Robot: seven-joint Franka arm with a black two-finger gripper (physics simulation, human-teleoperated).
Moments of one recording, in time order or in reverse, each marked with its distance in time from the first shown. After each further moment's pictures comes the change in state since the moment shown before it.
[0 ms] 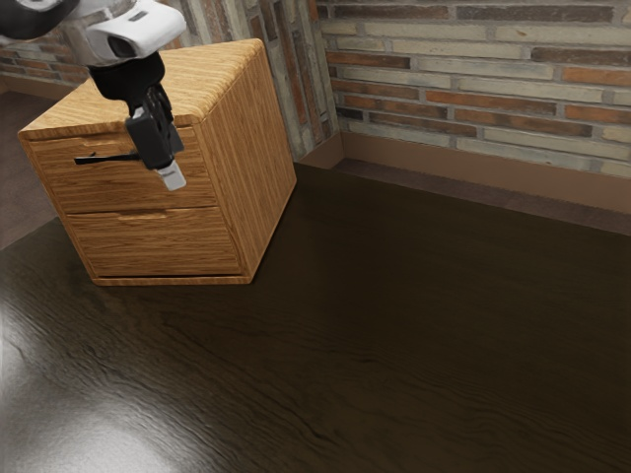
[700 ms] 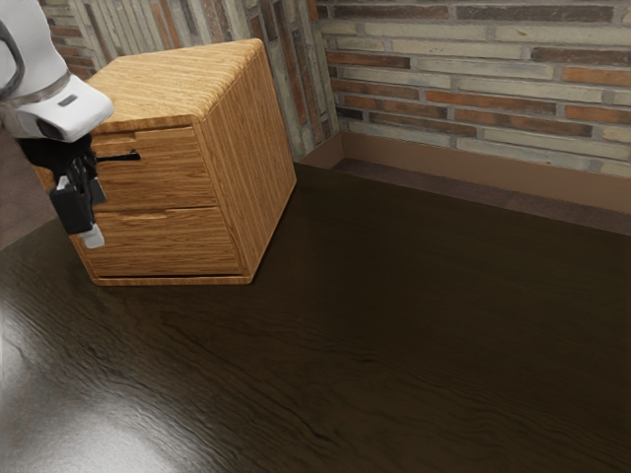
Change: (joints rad) arm 0.012 -0.281 0.073 -0.473 0.239 0.225 0.071
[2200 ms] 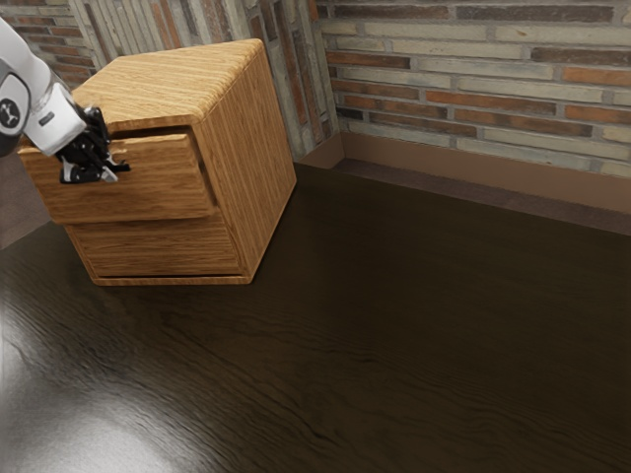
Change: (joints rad) arm 0.173 0.189 0.076 0.003 -0.194 0.554 0.674
